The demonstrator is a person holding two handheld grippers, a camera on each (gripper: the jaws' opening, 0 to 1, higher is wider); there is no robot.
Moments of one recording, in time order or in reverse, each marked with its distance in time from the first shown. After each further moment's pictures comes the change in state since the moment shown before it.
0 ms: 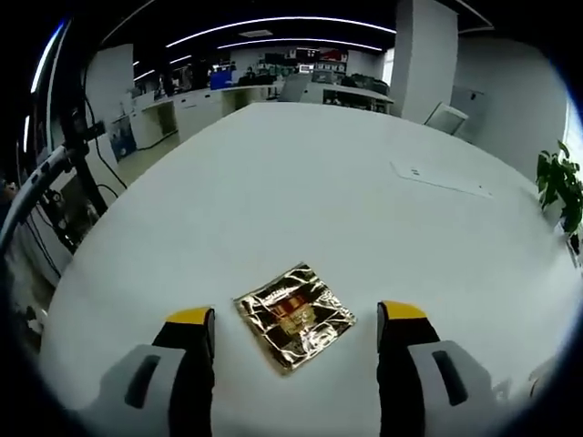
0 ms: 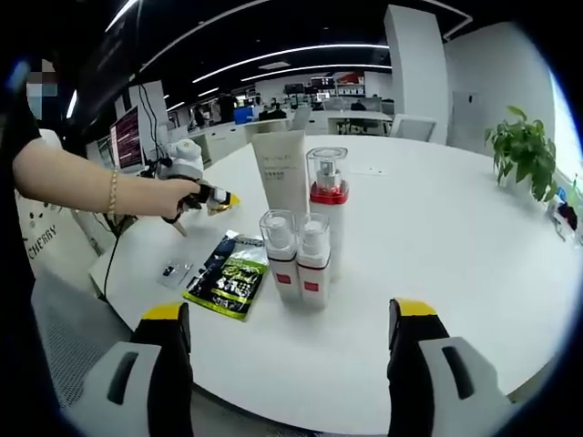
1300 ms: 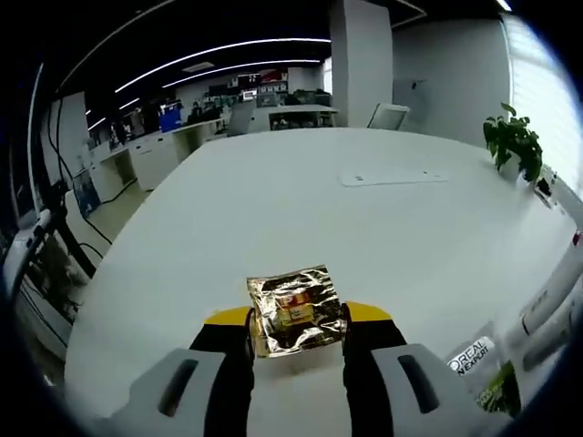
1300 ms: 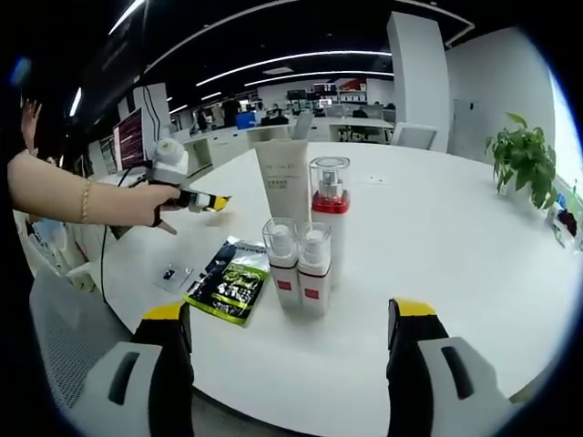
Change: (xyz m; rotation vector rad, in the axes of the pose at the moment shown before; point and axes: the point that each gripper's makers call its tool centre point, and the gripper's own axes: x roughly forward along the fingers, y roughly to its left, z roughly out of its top) left arm -0.059 -0.016 0.015 0.210 -0.138 -0.182; right arm -0.003 0.001 0.008 -0.020 -0.042 0.000
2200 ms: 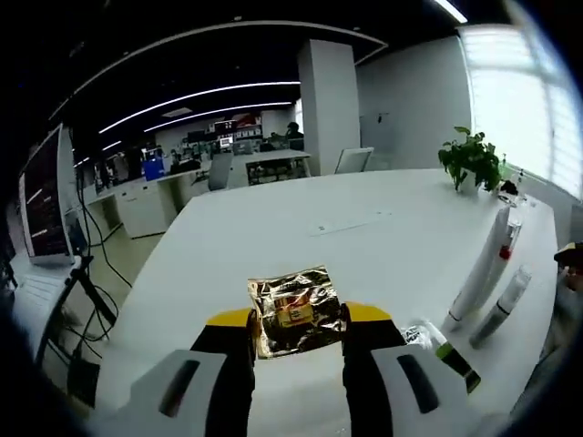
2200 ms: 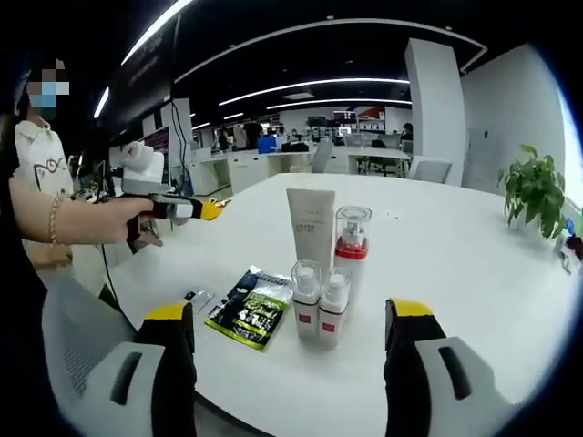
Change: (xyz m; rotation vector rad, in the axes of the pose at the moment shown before) left arm -0.105 -0.014 0.033 0.094 -0.211 -0.124; right arm -0.022 0.023 0.047 -0.072 -0.155 0.078
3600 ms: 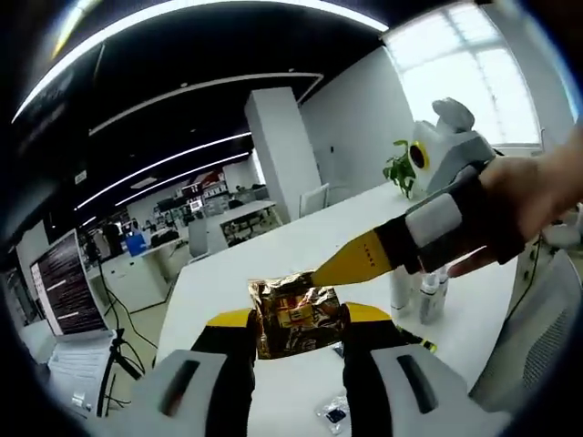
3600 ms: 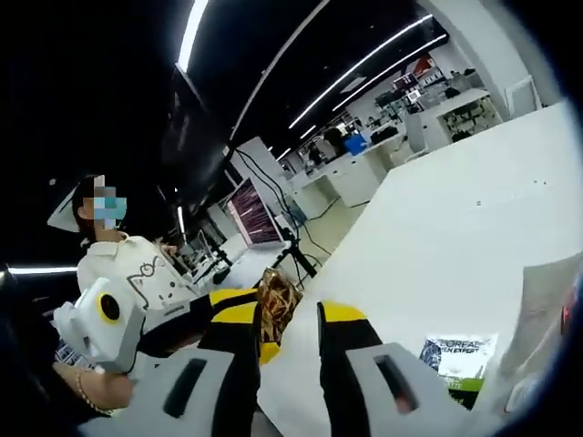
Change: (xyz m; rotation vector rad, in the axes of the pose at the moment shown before) left arm -0.126 -0.047 0.041 0.265 -0.202 -0.109; right arm 0.122 0.151 0.111 0.396 -0.038 0.582
